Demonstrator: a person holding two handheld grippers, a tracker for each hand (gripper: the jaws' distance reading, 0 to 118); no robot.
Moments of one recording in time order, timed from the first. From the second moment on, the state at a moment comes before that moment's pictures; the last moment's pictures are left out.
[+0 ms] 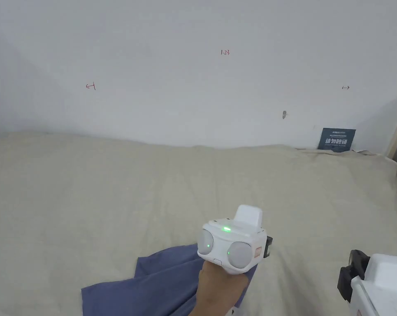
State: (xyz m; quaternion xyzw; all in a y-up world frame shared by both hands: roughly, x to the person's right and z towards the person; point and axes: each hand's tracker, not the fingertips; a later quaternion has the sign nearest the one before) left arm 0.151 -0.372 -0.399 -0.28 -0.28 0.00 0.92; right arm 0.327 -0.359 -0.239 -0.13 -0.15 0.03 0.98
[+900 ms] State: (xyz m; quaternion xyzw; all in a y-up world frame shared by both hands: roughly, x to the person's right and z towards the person) left arm -0.107 -0.351 -0.314 -0.12 -0.03 -0.02 0.99; right arm 0.247 -0.370 -0.270 -0.13 -0.07 0.02 0.99
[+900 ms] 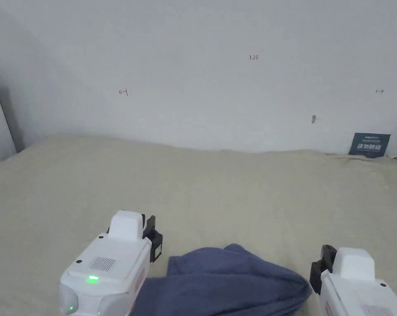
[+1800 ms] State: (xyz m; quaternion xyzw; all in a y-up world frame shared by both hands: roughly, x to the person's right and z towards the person) left arm -0.194 -0.464 -0.378 -0.37 -0.05 0.07 0.92; right arm 0.183 -0.388 -0.284 -0.14 -0.02 0.04 0.99
